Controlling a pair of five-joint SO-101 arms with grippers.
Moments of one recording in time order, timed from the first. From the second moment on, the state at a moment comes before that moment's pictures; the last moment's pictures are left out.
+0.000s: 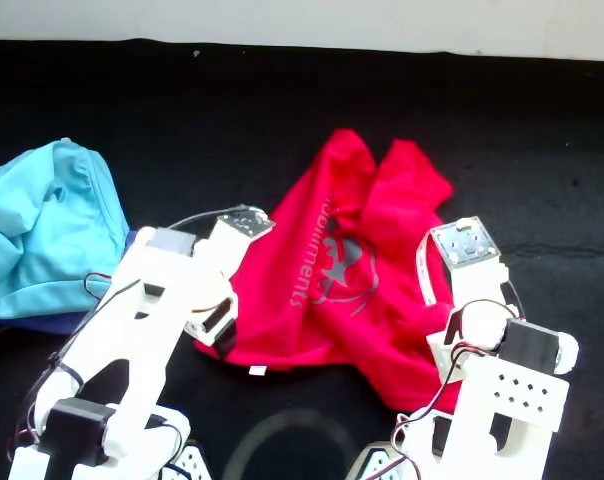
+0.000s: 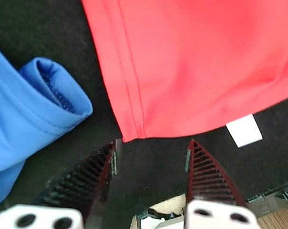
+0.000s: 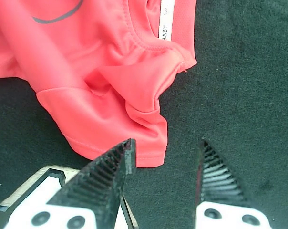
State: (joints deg) left arm 6.3 -18.2 47.3 68.2 -24.5; right arm 12.5 -58.6 50.6 90.2 35.4
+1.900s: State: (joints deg) left arm 5.3 -18.2 17.0 88.5 -24.5; right arm 6.4 -58.9 79.6 70.3 43.6
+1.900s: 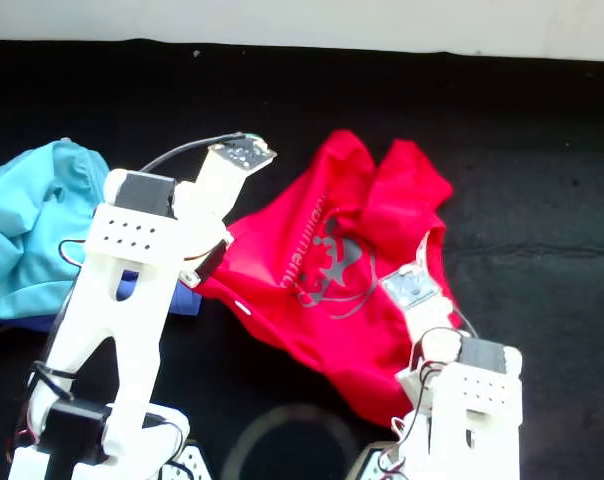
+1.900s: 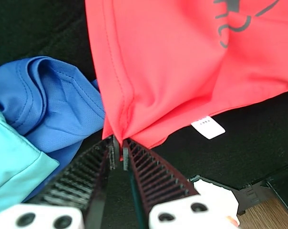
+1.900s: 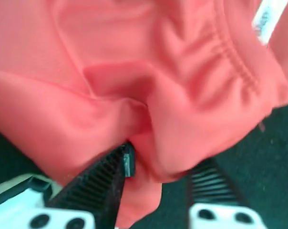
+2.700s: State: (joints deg) left arm 5.2 -17.9 11.0 81.1 -16.0; right arm 8.6 -30.2 38.1 66.0 34.9
